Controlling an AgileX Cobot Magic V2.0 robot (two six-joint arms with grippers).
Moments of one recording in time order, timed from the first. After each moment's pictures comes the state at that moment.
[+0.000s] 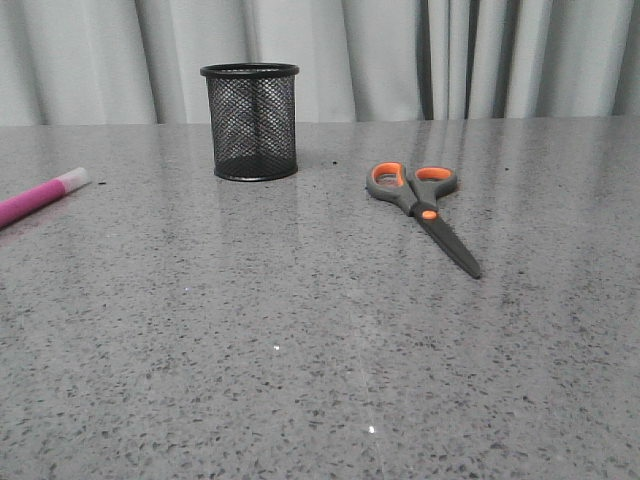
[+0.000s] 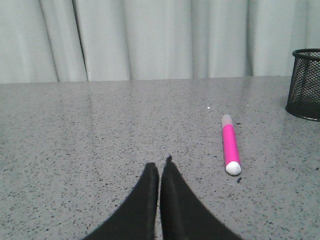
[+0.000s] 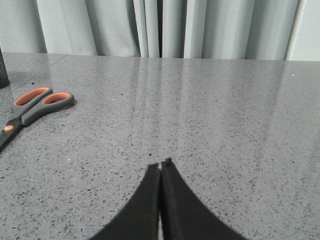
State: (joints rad) left arm 0.01 0.00 0.00 -0.05 0.11 0.12; right arm 0.04 -0.01 0.01 -0.07 0.15 0.03
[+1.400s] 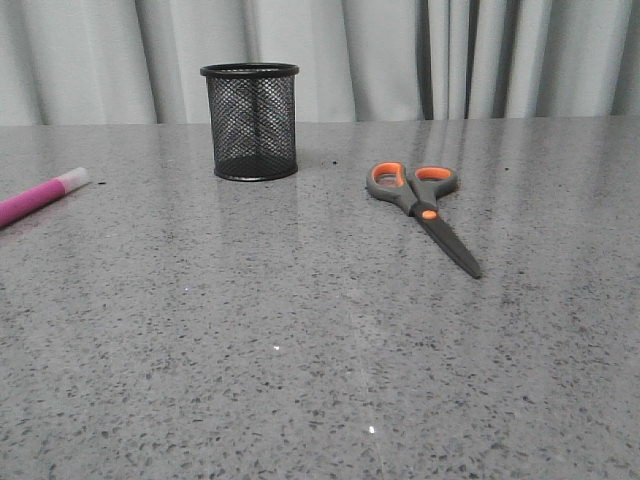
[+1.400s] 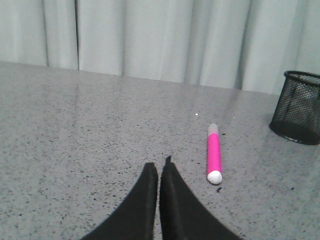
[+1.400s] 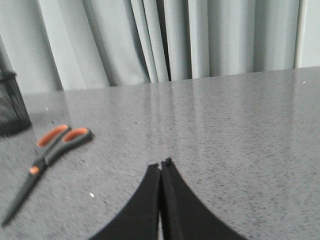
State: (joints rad) left arm 0.01 0.00 0.00 -0.23 0.11 0.12; right arm 0.04 -0.01 0.01 0.11 0.06 0.03
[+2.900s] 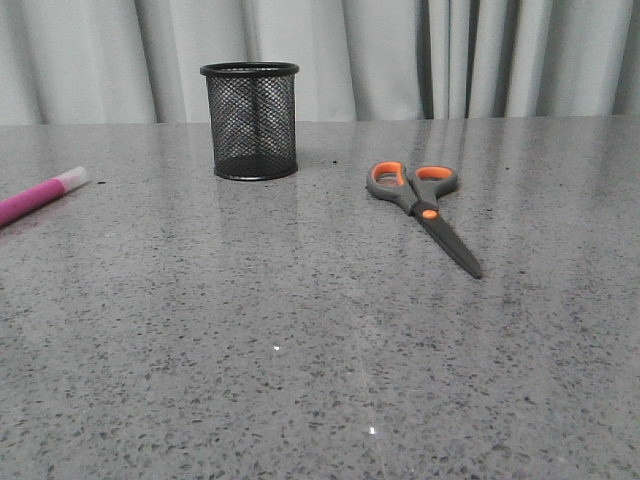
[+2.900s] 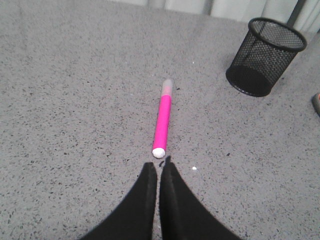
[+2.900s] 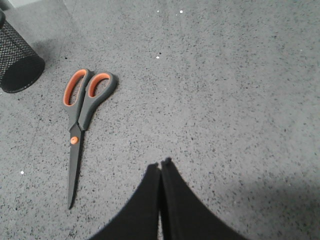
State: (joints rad) left arm 0.01 0.53 -0.57 -0.28 0.62 0.13; right arm 0.04 0.71 -0.66 0.26 0.60 0.00
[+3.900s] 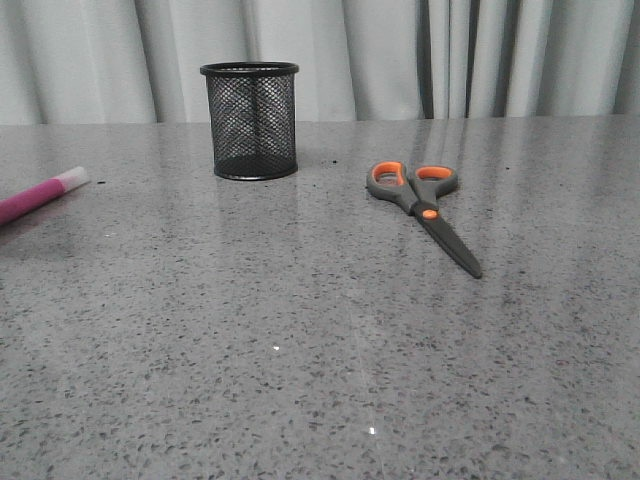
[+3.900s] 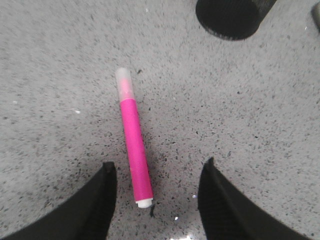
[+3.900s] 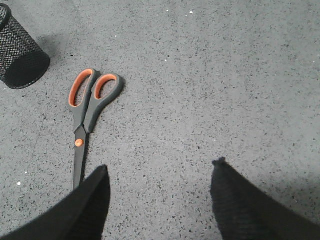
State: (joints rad) left arm 0.00 1.27 -1.04 -0.46 0.85 0.61; right arm 0.04 0.76 -0.71 0.29 0.62 -0.05
